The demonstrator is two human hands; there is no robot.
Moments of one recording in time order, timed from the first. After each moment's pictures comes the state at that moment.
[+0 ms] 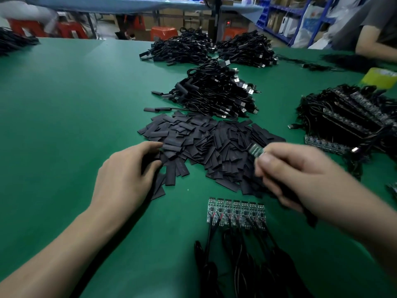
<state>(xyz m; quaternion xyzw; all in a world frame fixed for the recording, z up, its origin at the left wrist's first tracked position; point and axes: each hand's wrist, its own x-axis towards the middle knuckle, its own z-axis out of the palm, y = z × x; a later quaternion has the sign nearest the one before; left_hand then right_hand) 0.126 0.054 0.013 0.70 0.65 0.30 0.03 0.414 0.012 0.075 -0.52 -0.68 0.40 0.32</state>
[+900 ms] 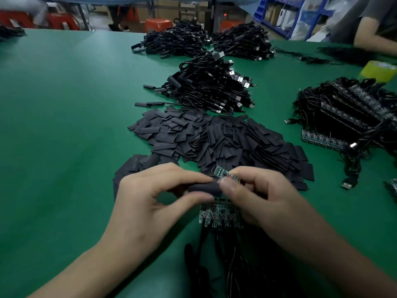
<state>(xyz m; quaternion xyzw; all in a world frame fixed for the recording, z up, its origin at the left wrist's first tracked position) 0.175 0.009 0.027 0.76 0.40 0.46 0.20 0.385 -0.002 0.040 -0.49 -0.67 0.45 0.34</state>
